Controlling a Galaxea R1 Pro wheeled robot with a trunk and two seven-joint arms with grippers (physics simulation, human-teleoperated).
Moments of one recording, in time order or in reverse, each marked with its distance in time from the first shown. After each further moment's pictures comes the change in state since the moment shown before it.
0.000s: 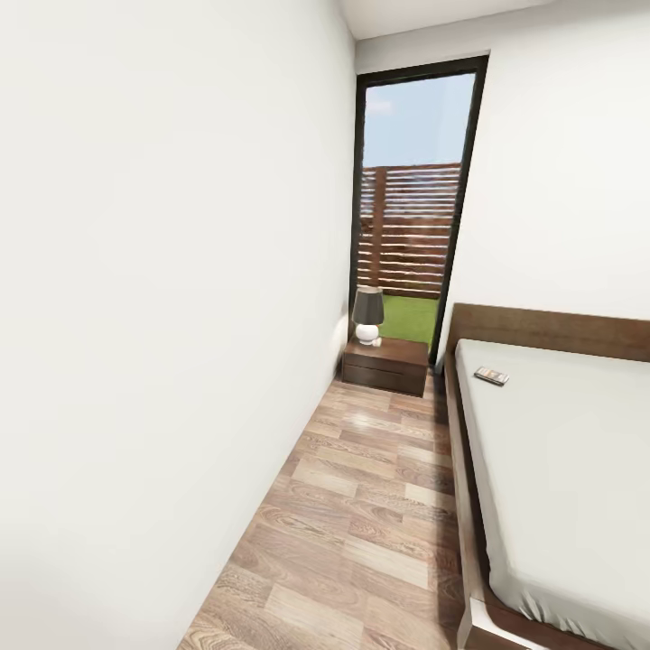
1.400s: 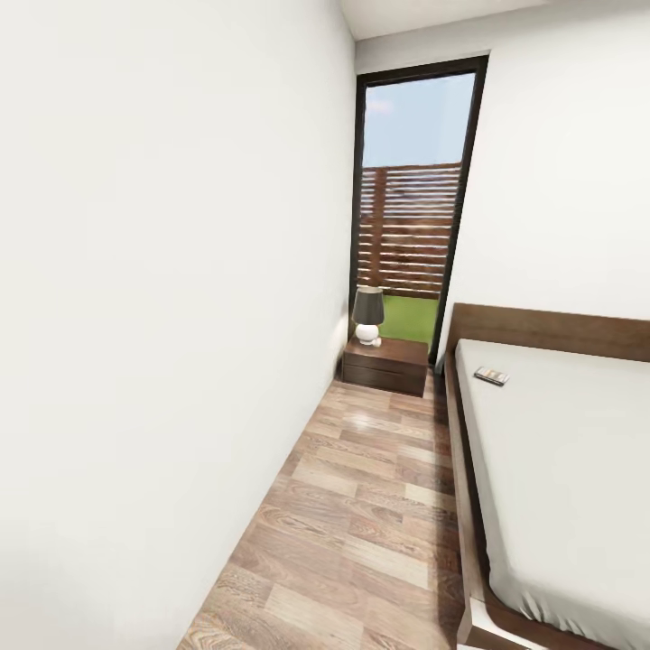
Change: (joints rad) left arm -0.259 -0.010 -0.004 0.003 -0.004 0.091 -0.164; right arm -0.001 0.000 0.000 -0.042 -0.001 0.001 0.001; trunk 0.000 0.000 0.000
